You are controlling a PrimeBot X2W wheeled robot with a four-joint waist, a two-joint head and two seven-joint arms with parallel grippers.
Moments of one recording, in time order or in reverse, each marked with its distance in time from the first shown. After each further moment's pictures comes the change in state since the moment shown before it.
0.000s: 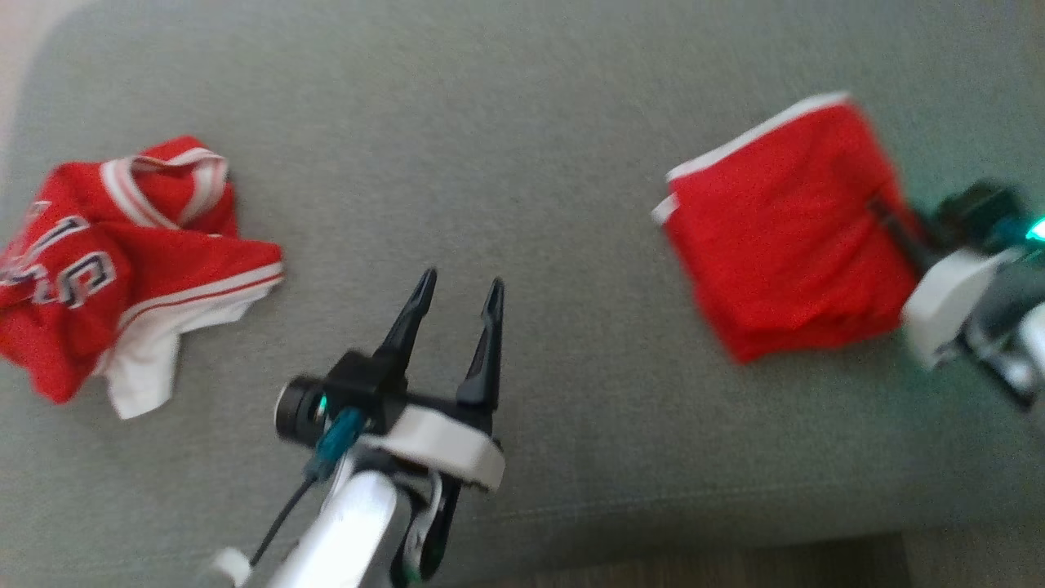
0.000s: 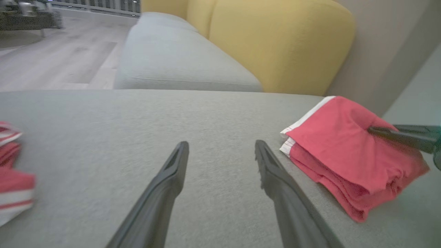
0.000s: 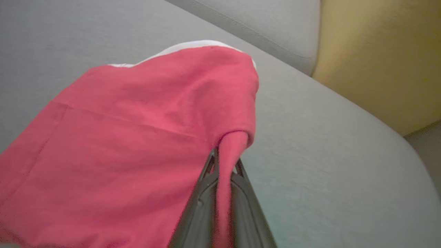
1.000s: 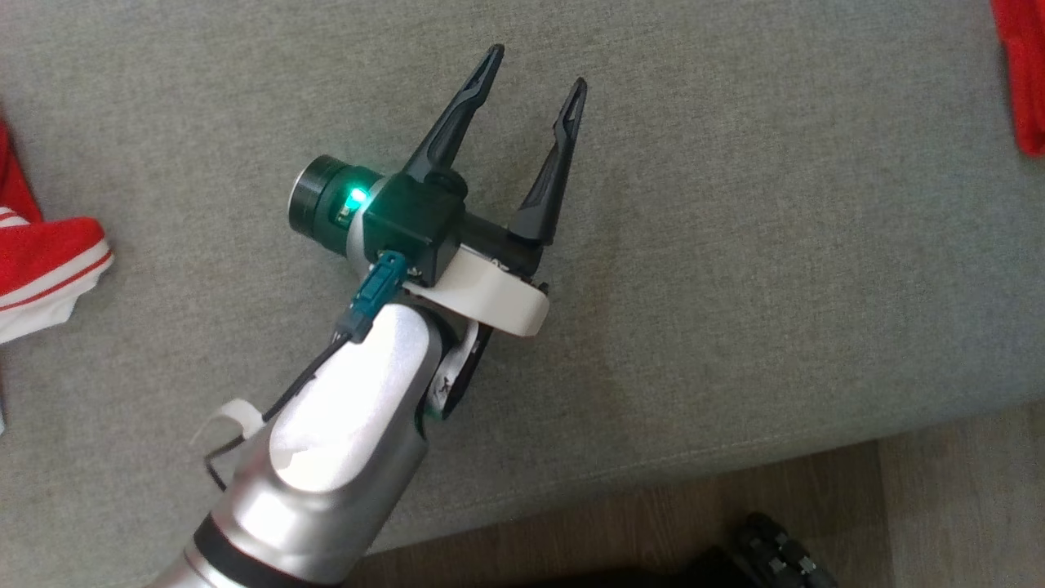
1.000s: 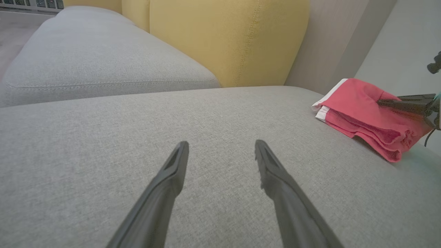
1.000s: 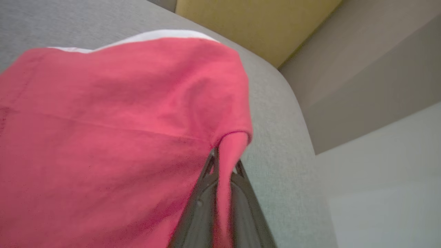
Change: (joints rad) left arm -0.431 -0.002 -0.090 0.049 0.080 -0.057 -0.004; right arm -0.371 -0.243 -0.160 0.291 0.081 0.000 -0.125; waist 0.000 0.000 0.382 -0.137
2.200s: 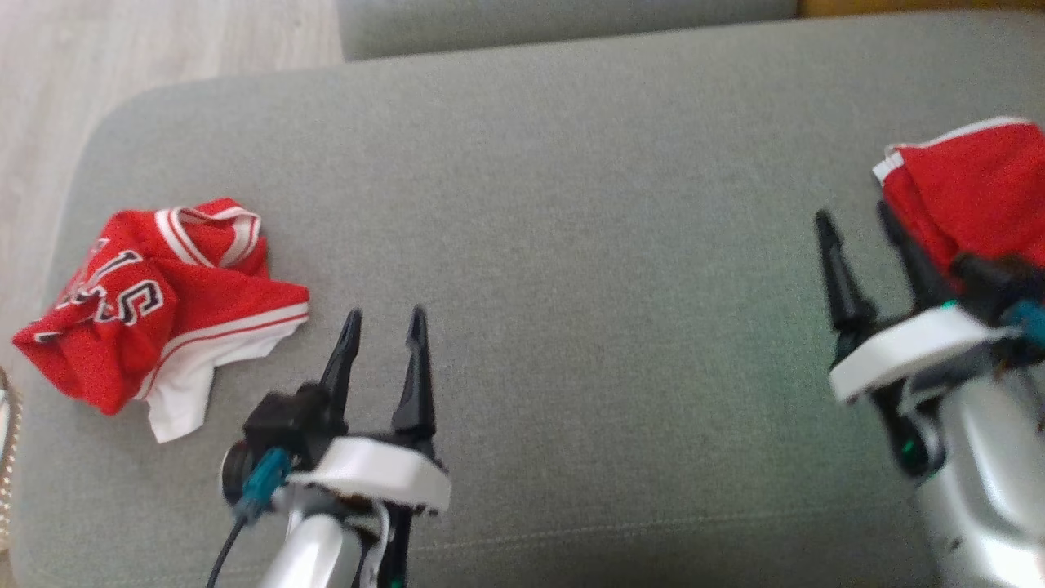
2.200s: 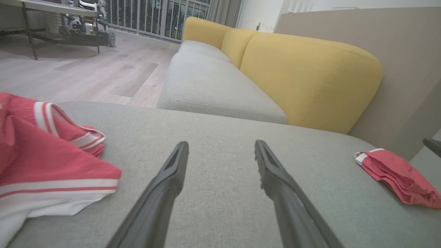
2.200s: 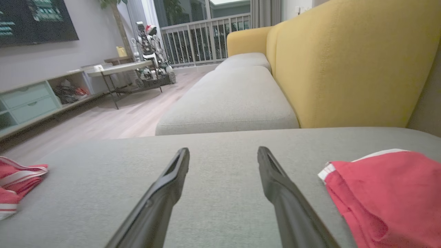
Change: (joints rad) left arm 0.519 0.000 0.216 -0.084 -0.123 0.076 0.000; right arm 0.545 0.540 -0.201 -0.388 0.020 0.000 -0.036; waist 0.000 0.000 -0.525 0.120
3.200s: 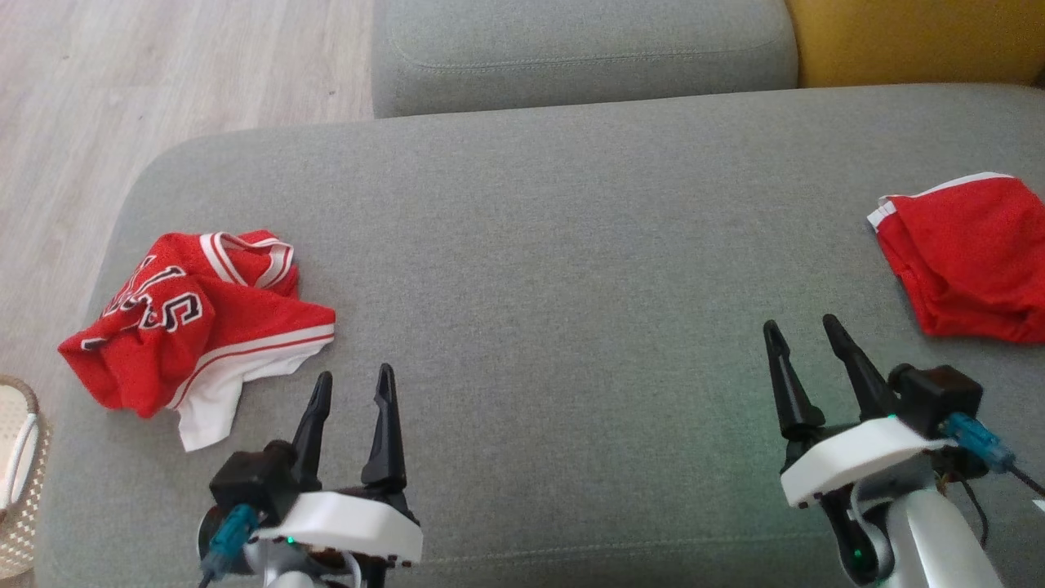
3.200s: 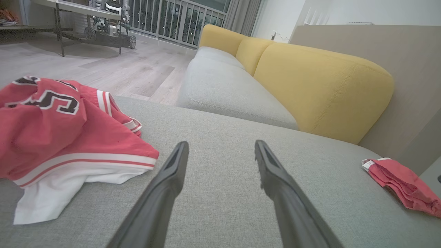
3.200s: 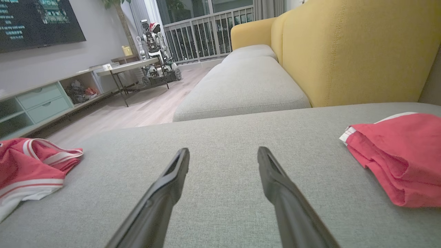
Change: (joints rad) left arm 0.143 0.001 0.080 -0.027 -0.016 -0.035 0.000; right arm 0.258 0.178 -0.087 -0.151 -0.147 0.000 0.035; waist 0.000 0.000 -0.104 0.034
